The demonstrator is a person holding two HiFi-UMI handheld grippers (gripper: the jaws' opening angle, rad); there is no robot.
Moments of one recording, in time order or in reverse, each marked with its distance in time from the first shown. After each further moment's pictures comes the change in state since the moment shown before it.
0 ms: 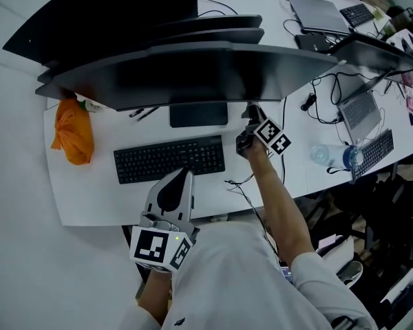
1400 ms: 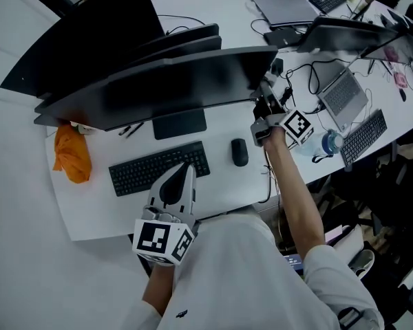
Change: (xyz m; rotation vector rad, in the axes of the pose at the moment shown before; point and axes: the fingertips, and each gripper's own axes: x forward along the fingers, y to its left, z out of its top) left arm 0.033 -0.075 0.022 0.080 -0.012 -0.092; right arm -0.074 0.050 0.166 0.198 -0.163 0.404
